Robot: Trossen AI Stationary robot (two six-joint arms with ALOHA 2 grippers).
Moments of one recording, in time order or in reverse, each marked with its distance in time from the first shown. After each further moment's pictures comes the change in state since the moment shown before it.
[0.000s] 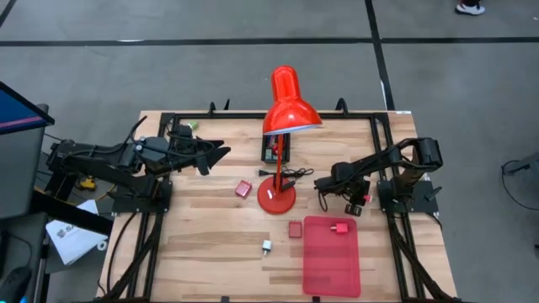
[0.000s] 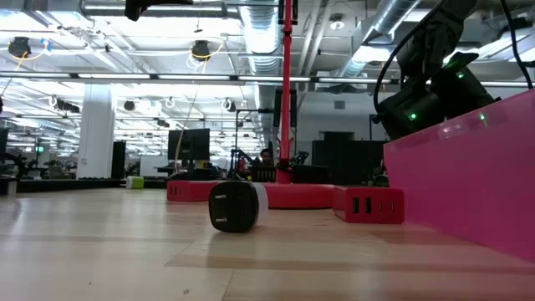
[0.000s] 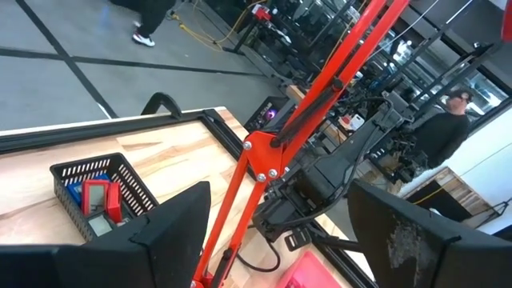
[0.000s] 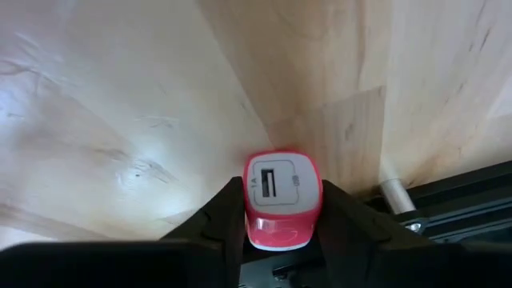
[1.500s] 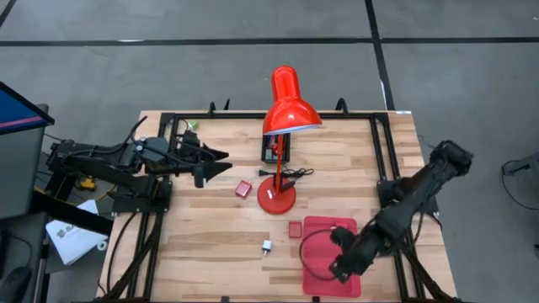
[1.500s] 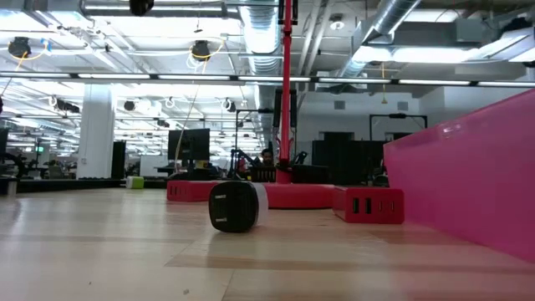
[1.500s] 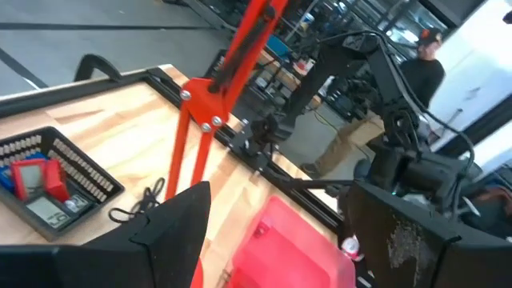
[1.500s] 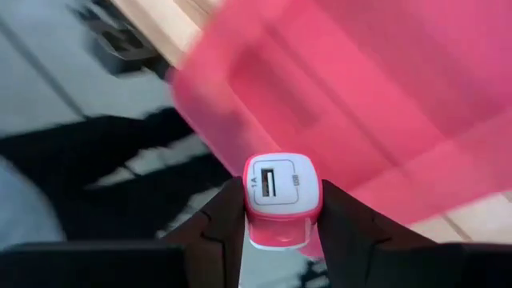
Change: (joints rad) left arm 0.000 0.000 0.000 -0.011 0.246 0.079; right arm 0.797 -0.216 0.407 0.438 -0.012 1.282
